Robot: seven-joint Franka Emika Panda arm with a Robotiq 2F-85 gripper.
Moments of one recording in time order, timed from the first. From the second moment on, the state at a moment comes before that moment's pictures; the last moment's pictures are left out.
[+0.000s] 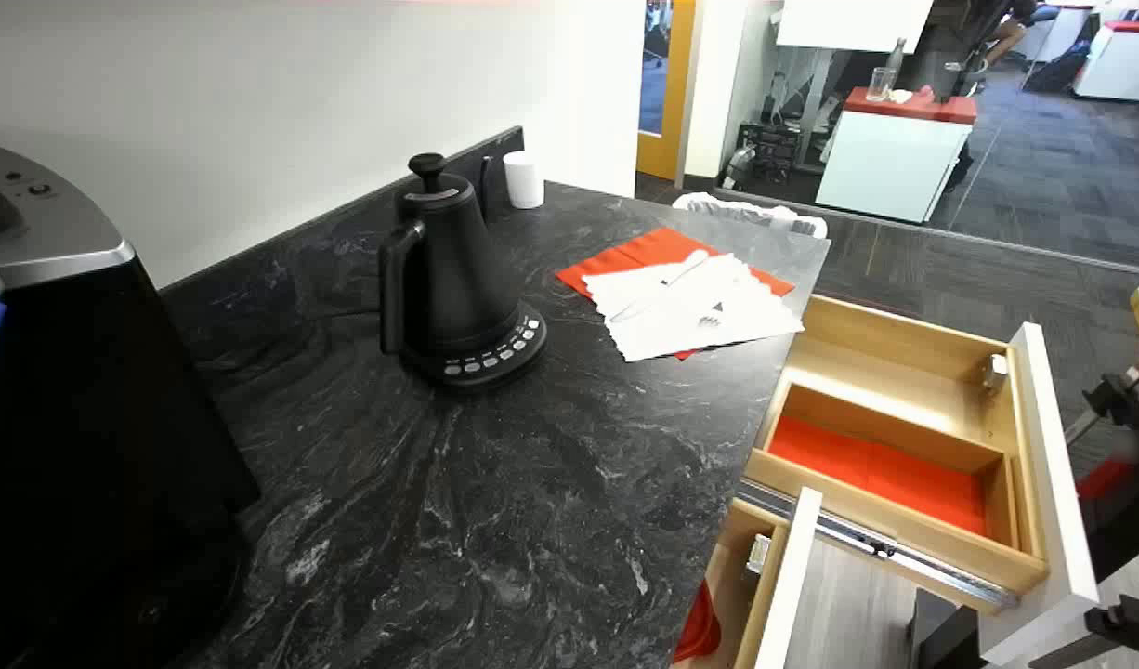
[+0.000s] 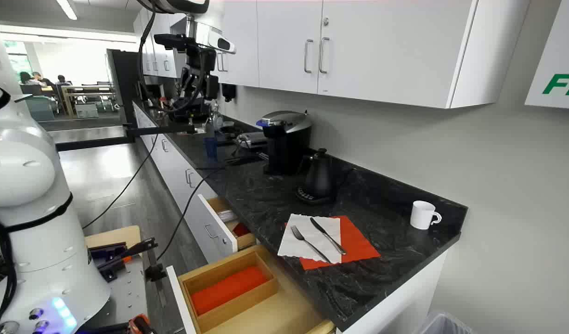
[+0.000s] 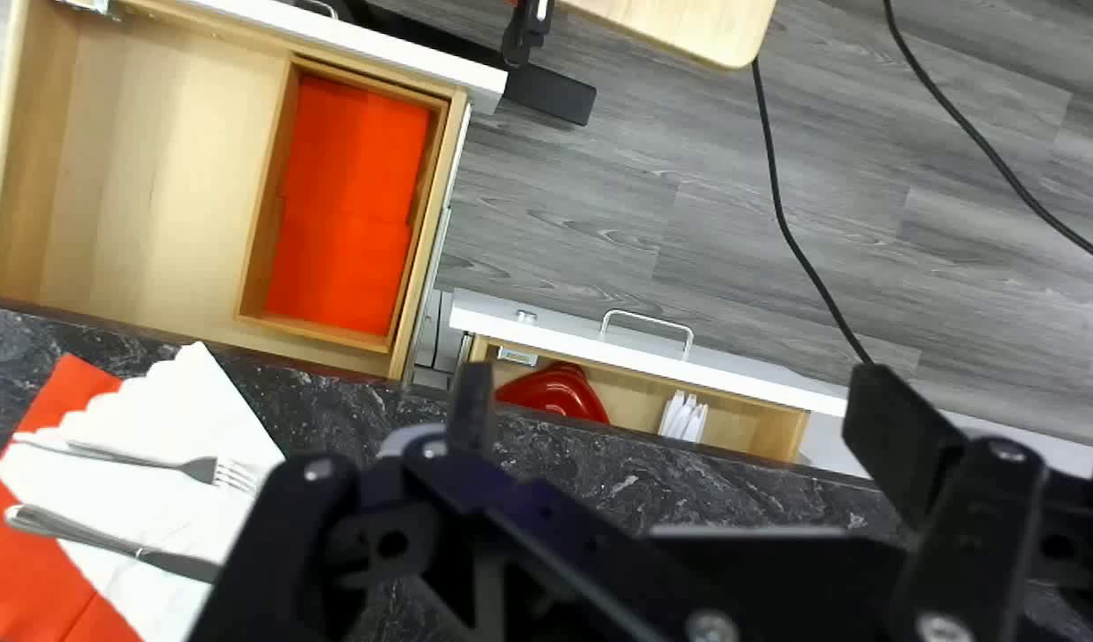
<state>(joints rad) 0.20 -0.44 0.15 -2.22 0.21 1.65 0.00</state>
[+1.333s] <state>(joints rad) 0.20 -0.44 0.15 -2.22 0.21 1.65 0.00</state>
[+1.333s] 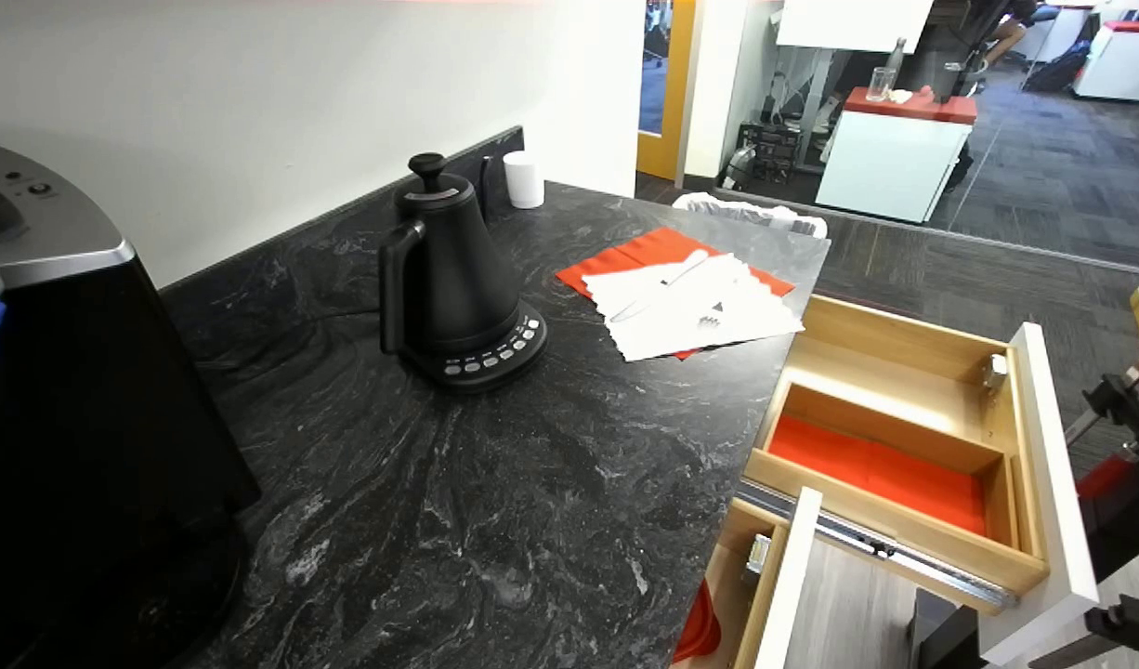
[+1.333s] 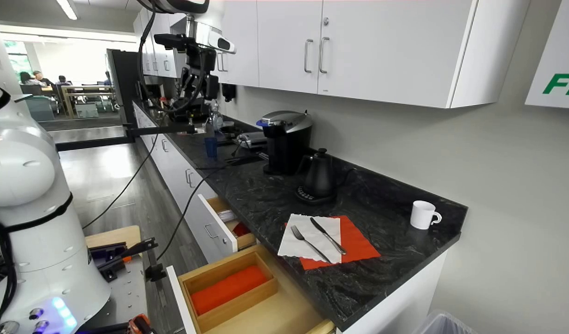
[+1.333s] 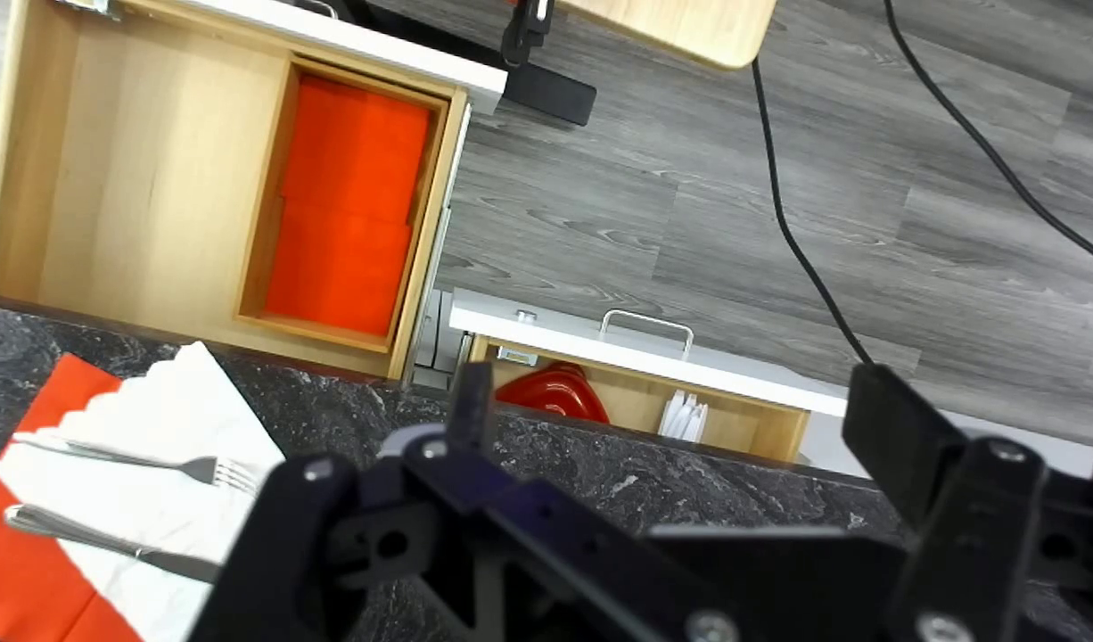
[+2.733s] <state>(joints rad) 0.04 -0.05 0.03 -2.22 0.16 2.16 0.02</state>
